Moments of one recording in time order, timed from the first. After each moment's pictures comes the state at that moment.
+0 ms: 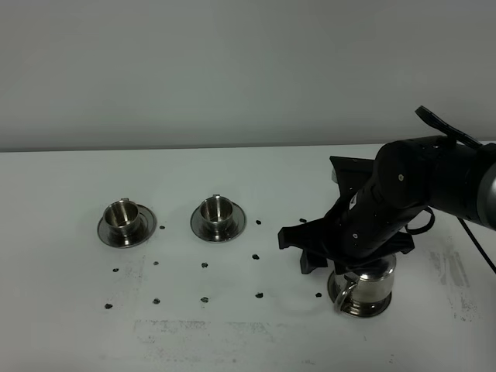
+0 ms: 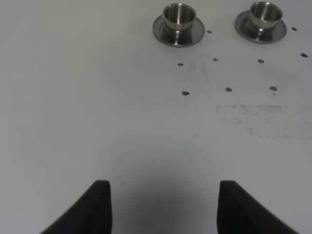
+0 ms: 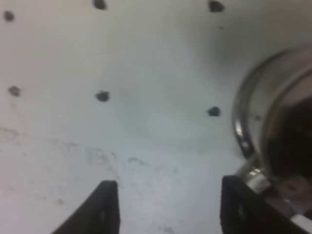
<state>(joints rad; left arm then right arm) 0.09 0.00 -0.50 -0.12 1.05 0.12 0.47 1.84 -1.29 0.23 0.79 0.23</state>
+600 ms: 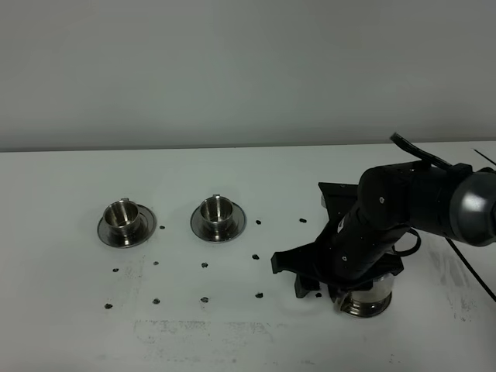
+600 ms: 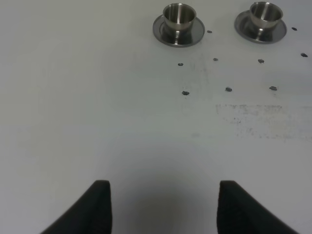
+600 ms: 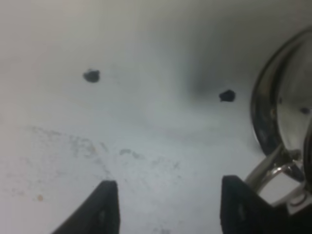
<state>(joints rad) 0.09 0.00 -0.50 -0.12 1.05 0.12 0.49 1.91 -1.24 0.26 0.74 0.21</state>
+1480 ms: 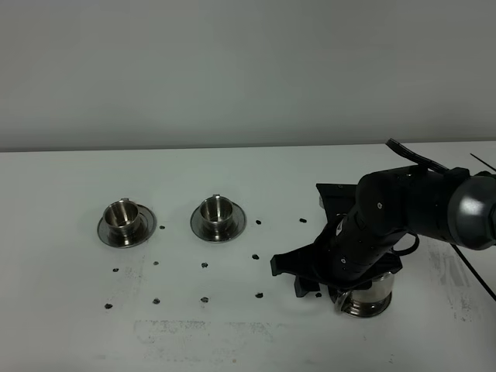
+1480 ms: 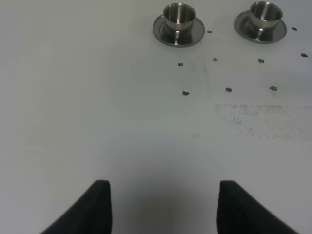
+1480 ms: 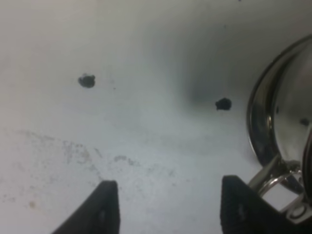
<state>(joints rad) 0.09 0.00 -0.50 -0.12 1.05 0.12 0.50 1.91 -1.24 0.22 0.71 0.21</state>
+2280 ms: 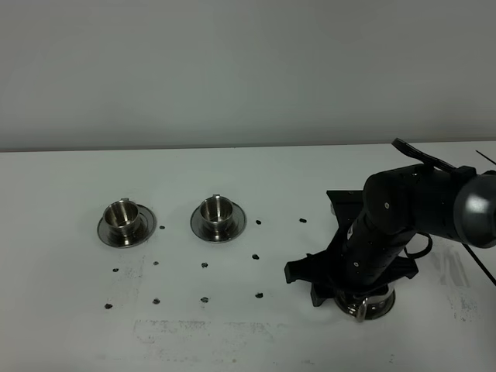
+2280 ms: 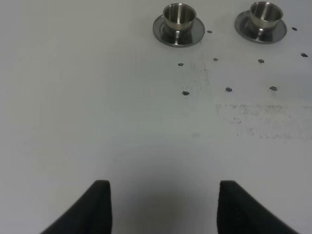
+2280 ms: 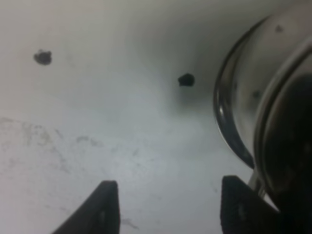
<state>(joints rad) 0.09 0.00 -0.50 -0.12 1.05 0.12 0.47 1.91 -1.23 0.18 0.79 0.23</state>
